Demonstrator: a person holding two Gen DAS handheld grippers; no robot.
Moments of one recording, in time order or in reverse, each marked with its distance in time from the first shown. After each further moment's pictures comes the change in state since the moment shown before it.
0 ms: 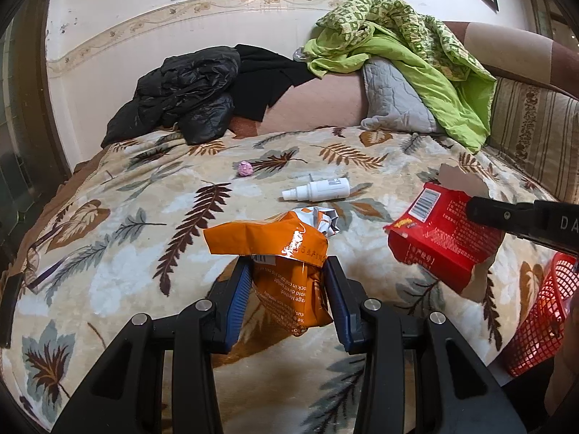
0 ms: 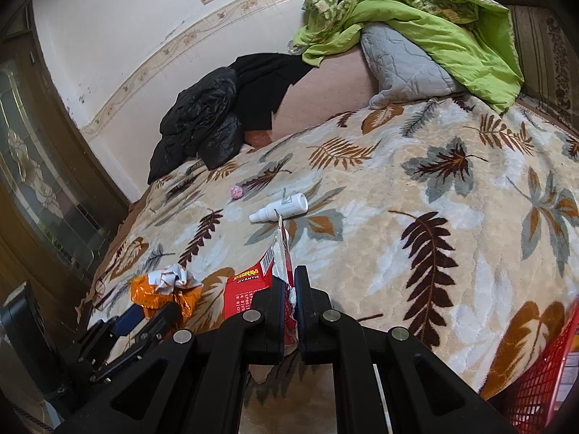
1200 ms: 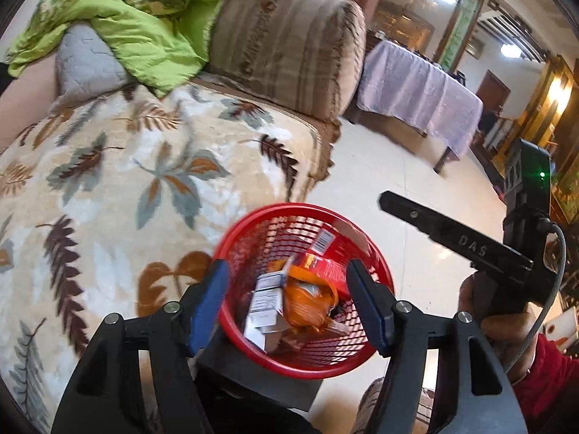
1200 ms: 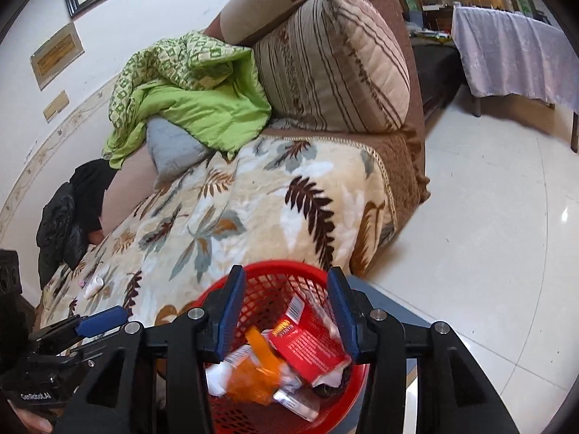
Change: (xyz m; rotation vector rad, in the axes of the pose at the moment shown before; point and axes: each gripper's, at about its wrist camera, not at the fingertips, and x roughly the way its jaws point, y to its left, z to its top) left arm -0.036 -0.321 0.015 0.355 0.280 -0.830; right arm -0.262 -0.251 -0.053 0.342 -0.232 -0.491
